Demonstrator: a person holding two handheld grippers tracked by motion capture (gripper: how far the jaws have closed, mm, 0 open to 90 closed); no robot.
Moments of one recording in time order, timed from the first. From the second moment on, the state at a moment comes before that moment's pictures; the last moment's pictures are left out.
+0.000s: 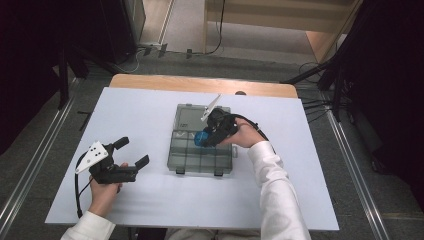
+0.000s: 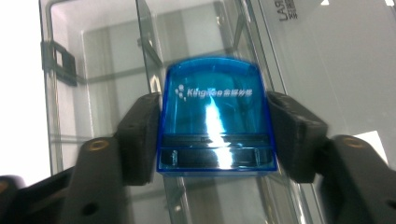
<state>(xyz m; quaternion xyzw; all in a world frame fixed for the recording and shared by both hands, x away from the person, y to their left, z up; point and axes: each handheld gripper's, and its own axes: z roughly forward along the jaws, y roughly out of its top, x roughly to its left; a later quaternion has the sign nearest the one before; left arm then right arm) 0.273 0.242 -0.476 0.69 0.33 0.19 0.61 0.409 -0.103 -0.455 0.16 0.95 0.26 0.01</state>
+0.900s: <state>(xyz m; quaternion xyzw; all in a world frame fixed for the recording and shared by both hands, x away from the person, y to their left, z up) 0.274 0.241 -0.476 0.69 0.33 0.19 0.62 0.383 -0.146 -0.408 0.23 0.93 0.30 0.04</state>
